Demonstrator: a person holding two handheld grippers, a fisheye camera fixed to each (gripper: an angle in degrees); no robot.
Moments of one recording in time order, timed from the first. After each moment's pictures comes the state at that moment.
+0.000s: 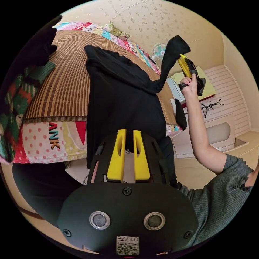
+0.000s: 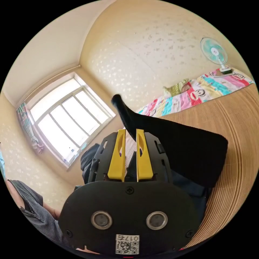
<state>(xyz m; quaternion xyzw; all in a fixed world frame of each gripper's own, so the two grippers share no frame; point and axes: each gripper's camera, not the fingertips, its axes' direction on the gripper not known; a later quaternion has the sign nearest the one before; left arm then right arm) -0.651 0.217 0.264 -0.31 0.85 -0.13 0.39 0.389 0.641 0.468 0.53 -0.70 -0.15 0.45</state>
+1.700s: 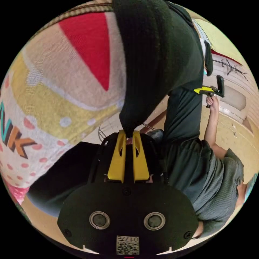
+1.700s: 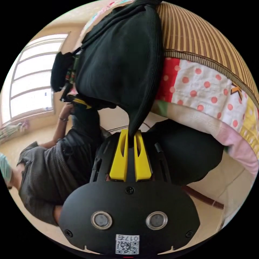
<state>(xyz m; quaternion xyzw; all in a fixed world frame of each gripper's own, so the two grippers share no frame) -0.563 0.290 0.336 -0.40 0.85 0.23 0.23 0.207 0.690 0.764 0.13 -0.57 -0.37 0.73</state>
